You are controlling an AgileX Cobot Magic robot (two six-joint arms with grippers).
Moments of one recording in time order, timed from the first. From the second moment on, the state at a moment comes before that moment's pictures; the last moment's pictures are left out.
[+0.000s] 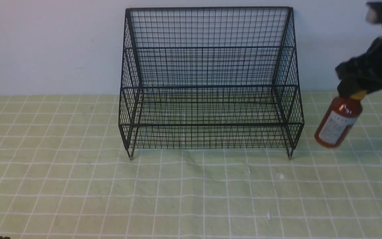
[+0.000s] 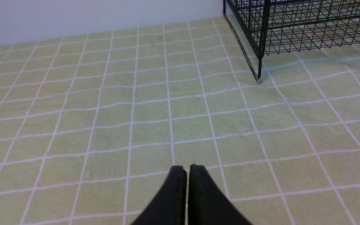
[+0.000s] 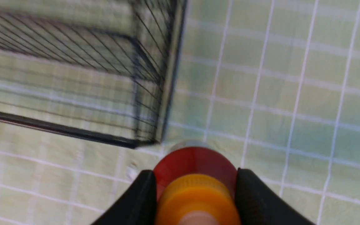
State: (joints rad) right arm 0.09 1.58 -1.55 0.17 1.18 -0.13; left arm -0.09 -0.02 0.03 0.03 0.38 0.03
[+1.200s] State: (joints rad) right arm 0.36 1.86 -1.62 0.21 0.88 -0.20; left arm -0.09 -0.02 0.03 0.03 0.38 0.03
